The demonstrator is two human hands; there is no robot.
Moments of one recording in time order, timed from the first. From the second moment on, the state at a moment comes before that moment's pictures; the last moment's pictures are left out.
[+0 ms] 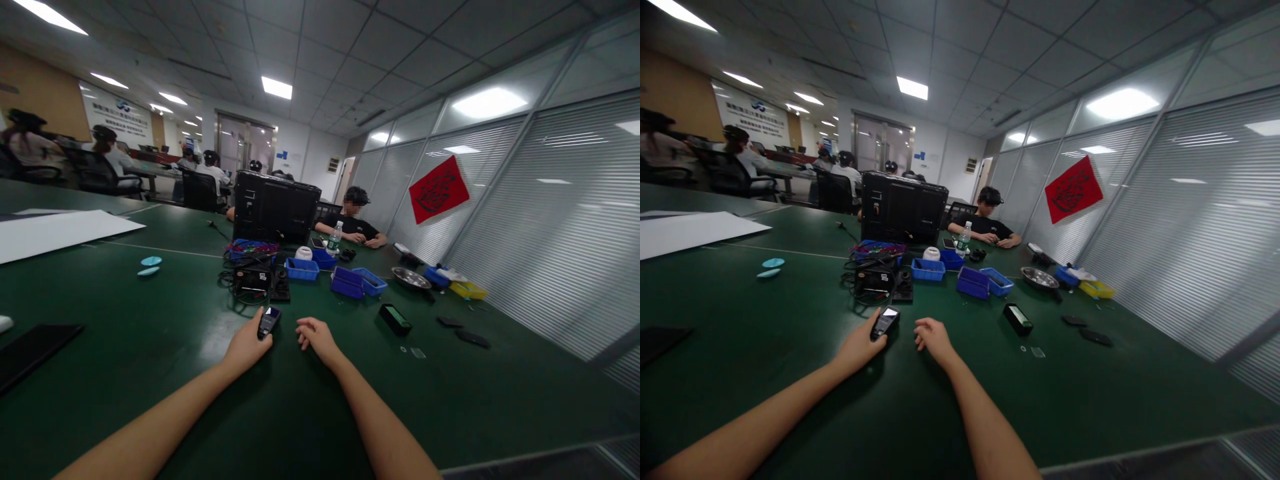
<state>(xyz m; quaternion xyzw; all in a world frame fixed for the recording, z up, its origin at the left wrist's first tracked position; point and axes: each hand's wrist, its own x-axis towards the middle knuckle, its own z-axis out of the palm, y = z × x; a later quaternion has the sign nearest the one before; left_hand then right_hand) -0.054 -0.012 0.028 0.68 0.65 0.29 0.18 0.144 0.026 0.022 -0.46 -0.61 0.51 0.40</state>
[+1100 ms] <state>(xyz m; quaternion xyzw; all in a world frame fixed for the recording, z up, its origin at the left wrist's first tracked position) -0.220 -0.024 0.058 0.44 0.83 0.32 0.08 0.173 0.044 0.013 -0.48 -0.65 0.44 0.39</state>
